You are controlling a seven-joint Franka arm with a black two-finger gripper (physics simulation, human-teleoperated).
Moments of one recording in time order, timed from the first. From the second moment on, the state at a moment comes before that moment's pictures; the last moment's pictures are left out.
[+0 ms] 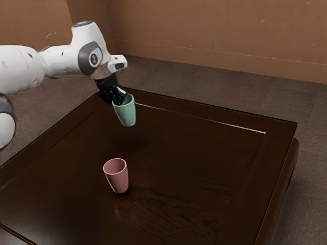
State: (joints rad) arm -0.05 0.39 0.20 -1.53 -0.20 2.00 0.18
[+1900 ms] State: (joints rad) arm -0.06 0.02 0.10 -2.13 -0.09 2.14 -0.15
